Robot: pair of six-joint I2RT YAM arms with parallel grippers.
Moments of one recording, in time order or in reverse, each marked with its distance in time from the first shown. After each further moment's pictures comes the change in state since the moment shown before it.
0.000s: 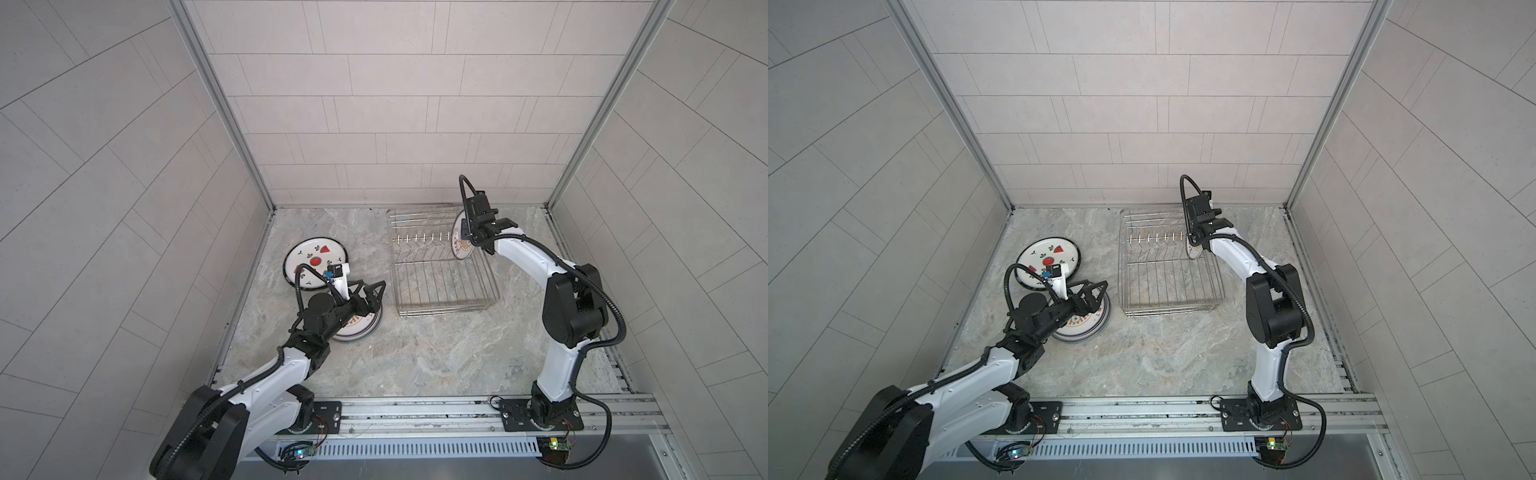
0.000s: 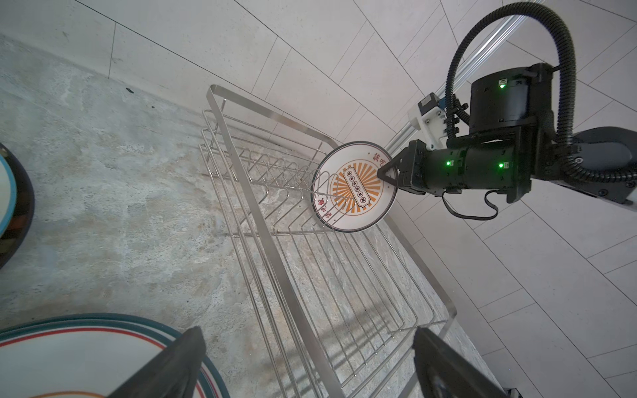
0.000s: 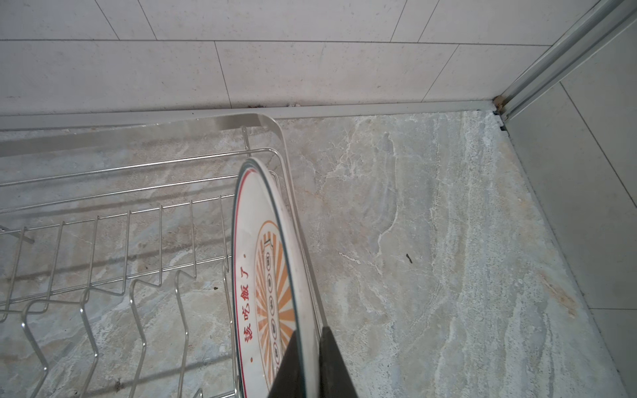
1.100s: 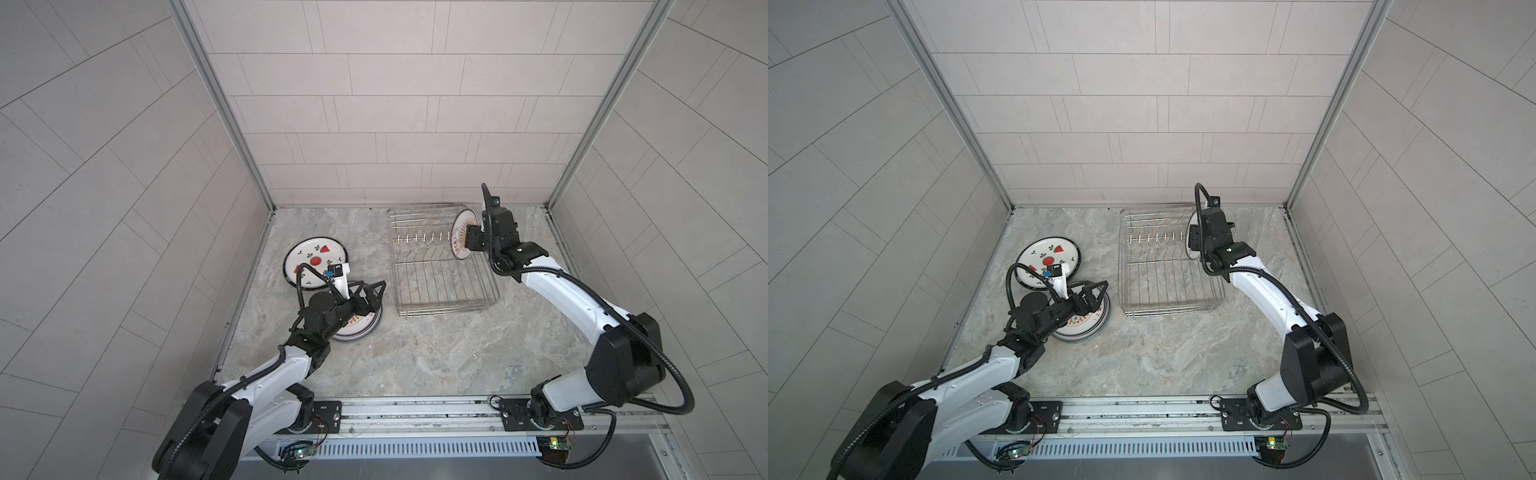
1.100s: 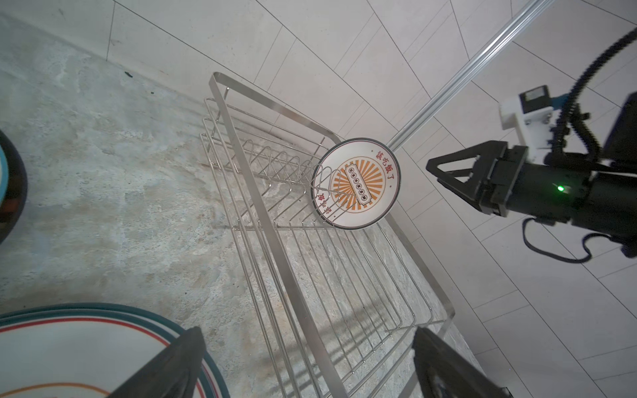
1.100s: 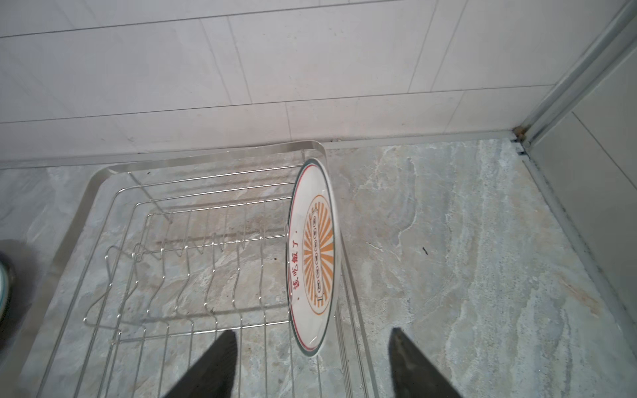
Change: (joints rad) left arm 0.005 0.019 0.000 0.005 0.024 -0.019; right arm 0.038 -0.358 -0.293 0.114 -0.093 0.024
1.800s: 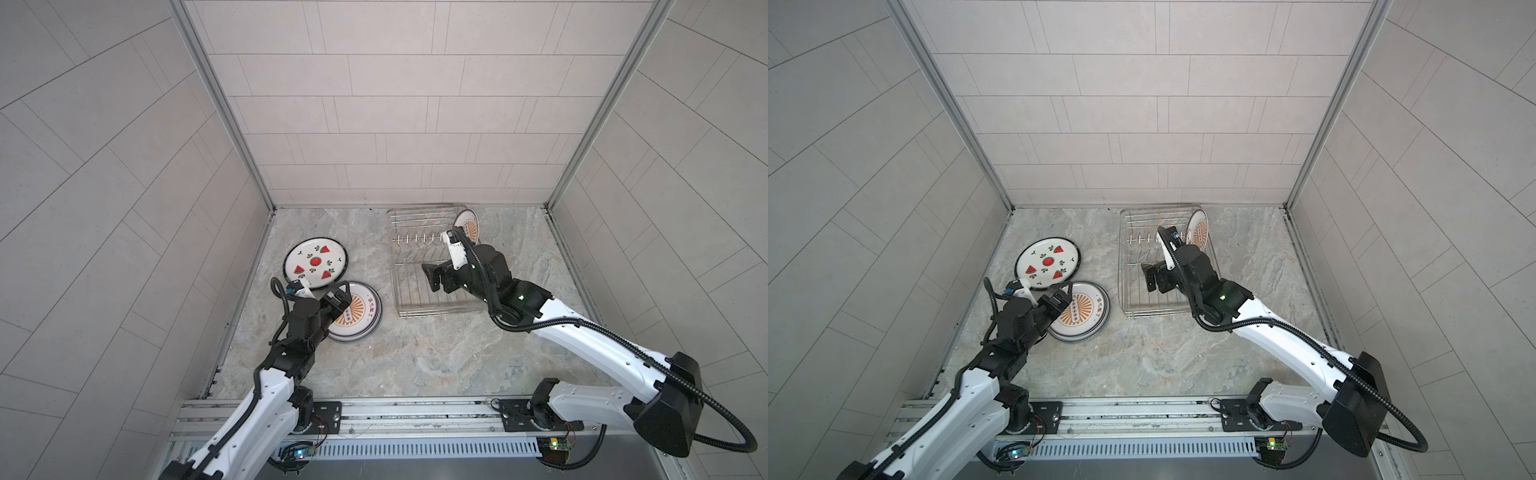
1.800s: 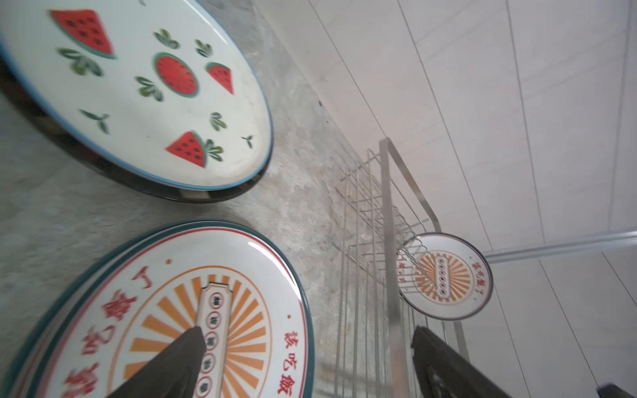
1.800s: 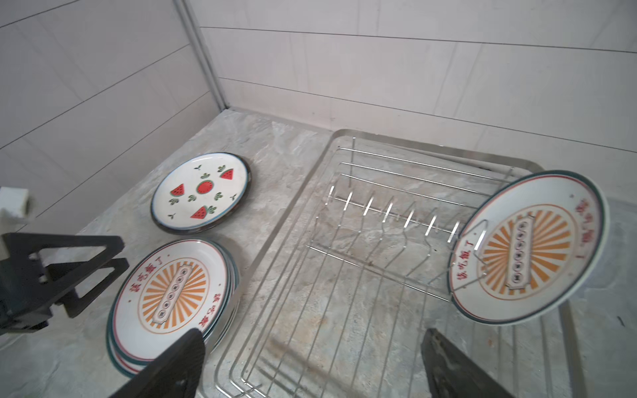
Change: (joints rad) left arm 0.118 -0.312 0.016 -0.518 -0.246 -0.344; right arm 0.370 -0.320 -0.235 0.082 -0.124 -0.084
